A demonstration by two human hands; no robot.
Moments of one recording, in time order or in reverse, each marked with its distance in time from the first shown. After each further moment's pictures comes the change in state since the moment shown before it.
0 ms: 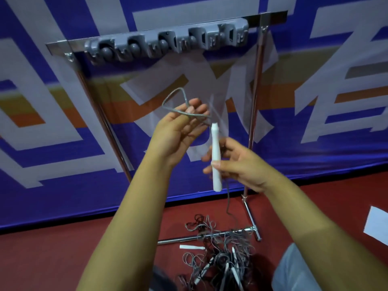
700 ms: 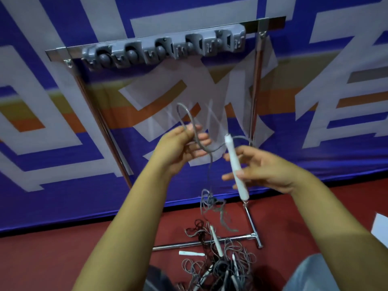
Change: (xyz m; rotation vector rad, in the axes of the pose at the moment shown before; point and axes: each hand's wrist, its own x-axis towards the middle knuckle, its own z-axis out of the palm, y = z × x) left_hand 0.017 -0.024 -0.007 0.211 0.099 -0.163; right_hand -0.012 -0.006 -0.058 0.009 -0.084 0.131
